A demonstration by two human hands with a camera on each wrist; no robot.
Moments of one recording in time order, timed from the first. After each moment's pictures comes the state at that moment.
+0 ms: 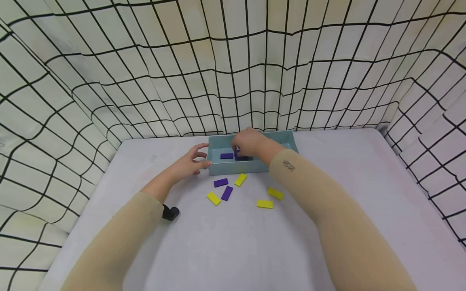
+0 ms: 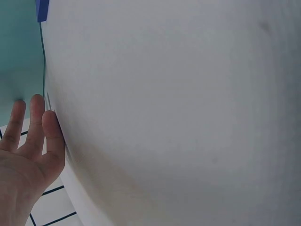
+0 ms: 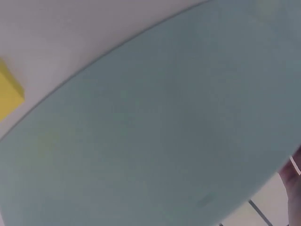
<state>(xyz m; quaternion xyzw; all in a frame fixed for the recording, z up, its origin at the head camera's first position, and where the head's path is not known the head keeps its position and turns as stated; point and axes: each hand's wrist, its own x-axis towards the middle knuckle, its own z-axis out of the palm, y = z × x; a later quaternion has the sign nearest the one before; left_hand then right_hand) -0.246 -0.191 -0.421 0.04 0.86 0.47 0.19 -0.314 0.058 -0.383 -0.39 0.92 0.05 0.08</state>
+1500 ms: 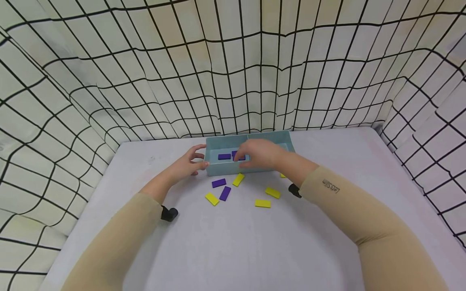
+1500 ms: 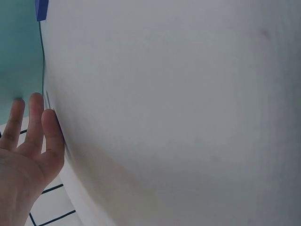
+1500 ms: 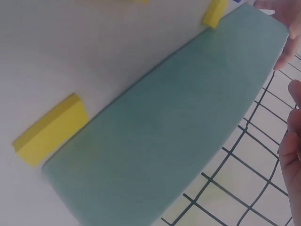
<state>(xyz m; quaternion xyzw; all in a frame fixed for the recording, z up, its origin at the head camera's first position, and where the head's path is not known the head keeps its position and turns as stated) -0.247 -0.191 -0.423 0.04 0.87 0.46 0.19 -0.247 0.107 -0.355 -0.42 0.89 -0.12 0.08</state>
